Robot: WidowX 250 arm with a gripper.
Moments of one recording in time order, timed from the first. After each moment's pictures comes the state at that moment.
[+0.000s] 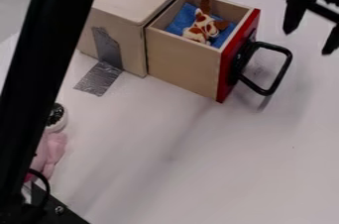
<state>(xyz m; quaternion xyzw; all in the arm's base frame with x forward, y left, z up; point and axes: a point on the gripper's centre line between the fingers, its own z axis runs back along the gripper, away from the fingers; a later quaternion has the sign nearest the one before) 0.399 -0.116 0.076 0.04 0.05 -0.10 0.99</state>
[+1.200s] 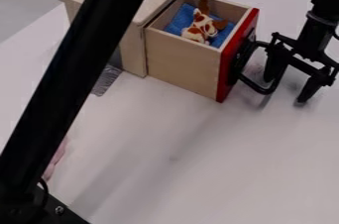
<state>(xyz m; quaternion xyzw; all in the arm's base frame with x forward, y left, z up) 0.391 -0.099 0.008 0.05 0.13 -0.08 0.99</state>
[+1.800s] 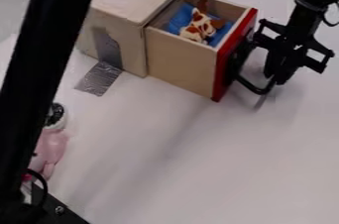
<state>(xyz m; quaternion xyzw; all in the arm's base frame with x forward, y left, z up) 0.373 -0.076 0.029 0.05 0.11 -0.03 0.99</state>
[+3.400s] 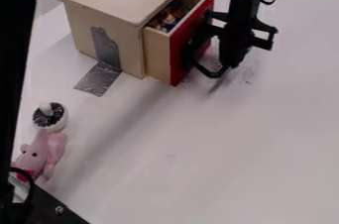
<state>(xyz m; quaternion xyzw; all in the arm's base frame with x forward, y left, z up) 0.376 -0.024 0.033 -0.01 0.08 0.05 1.00</state>
